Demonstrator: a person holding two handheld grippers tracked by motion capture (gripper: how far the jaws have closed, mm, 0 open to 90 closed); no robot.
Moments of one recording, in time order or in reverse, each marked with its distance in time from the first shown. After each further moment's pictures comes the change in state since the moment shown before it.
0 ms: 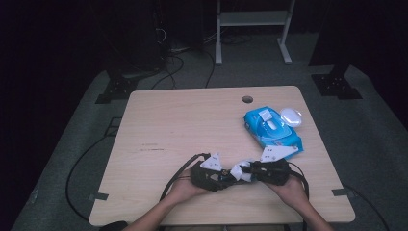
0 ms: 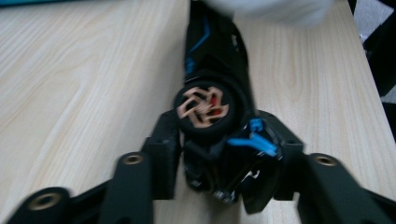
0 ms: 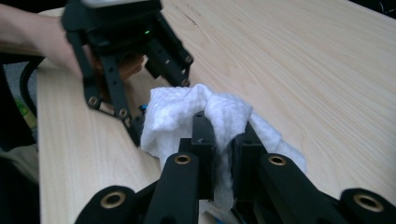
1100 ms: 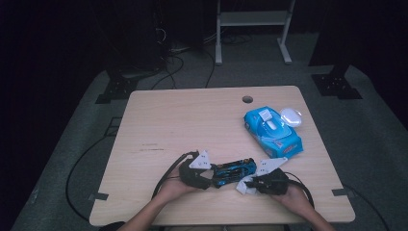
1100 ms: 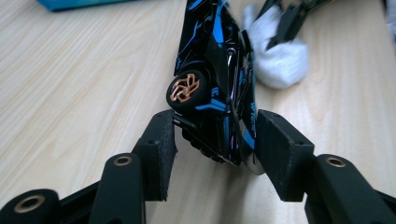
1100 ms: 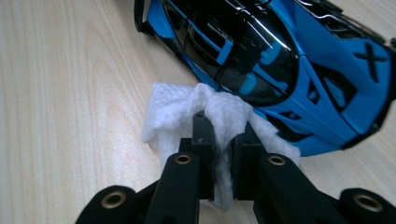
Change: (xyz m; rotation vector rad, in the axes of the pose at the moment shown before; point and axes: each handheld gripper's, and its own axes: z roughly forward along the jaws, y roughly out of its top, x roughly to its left) left arm 0.005 -0.011 -0.033 0.000 0.114 0.000; right arm -0.005 -0.053 0.023 0.213 0.052 -0.045
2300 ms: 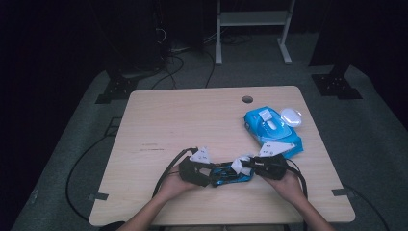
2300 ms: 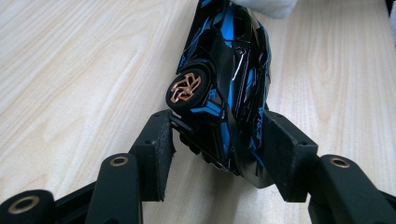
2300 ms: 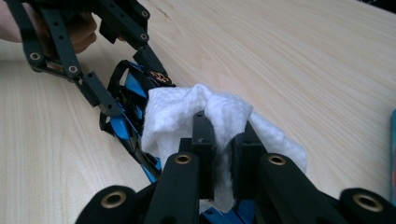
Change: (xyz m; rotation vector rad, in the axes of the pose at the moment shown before) left arm 0.014 -0.002 0.004 0.038 -0.040 -0.100; right arm -0.015 0.039 -0.019 -0.213 -0.098 0.076
